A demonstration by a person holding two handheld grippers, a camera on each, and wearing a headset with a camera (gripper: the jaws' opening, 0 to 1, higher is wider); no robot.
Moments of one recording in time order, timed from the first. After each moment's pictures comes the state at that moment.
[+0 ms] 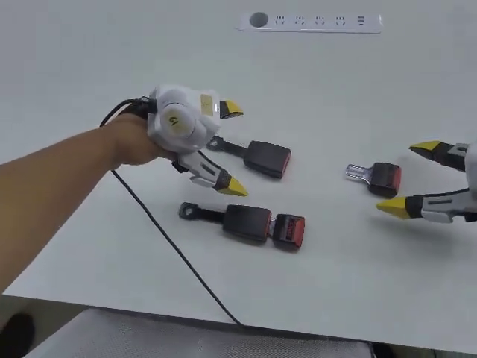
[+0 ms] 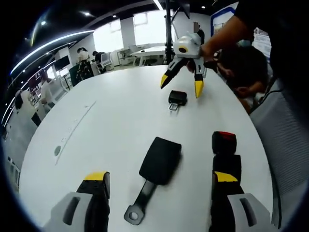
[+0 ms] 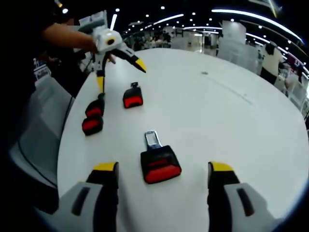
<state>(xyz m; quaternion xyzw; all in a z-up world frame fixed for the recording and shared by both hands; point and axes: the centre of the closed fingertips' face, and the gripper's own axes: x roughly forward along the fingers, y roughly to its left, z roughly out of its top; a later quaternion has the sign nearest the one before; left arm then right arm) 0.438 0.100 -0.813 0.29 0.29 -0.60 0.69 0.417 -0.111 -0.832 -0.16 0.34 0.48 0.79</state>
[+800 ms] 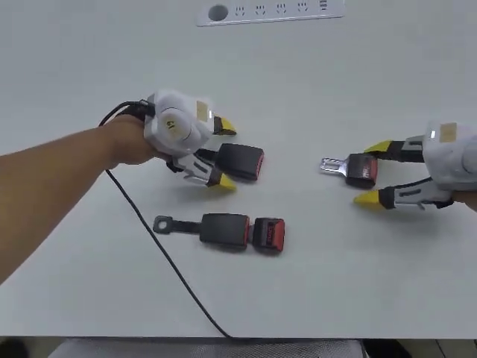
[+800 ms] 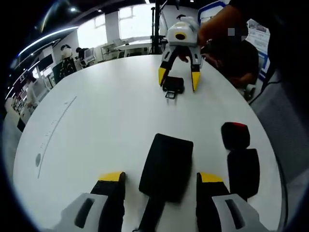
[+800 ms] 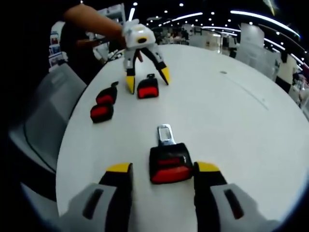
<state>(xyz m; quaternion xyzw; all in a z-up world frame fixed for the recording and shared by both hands) 0.451 0.077 -0.847 0.30 0.31 -0.64 0.64 0.403 -0.099 -0.844 -0.20 0.33 0.55 0.75</state>
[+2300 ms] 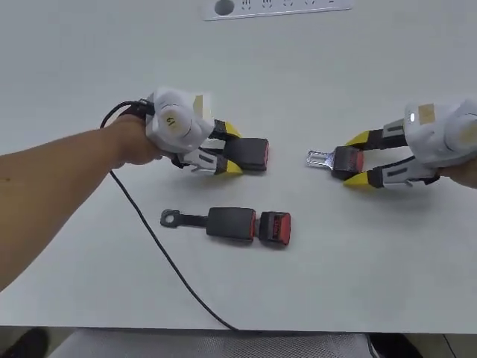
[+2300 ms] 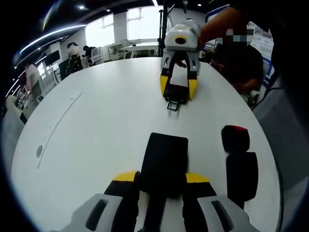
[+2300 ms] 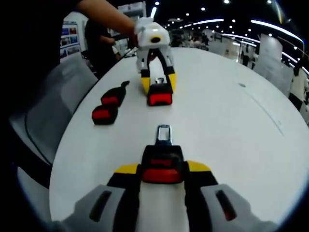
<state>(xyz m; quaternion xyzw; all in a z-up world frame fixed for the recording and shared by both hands) 0.448 0.082 -0.844 0.27 0.31 -0.62 0.66 0.419 -0.062 -0.847 -0.22 0.30 0.61 0.70</state>
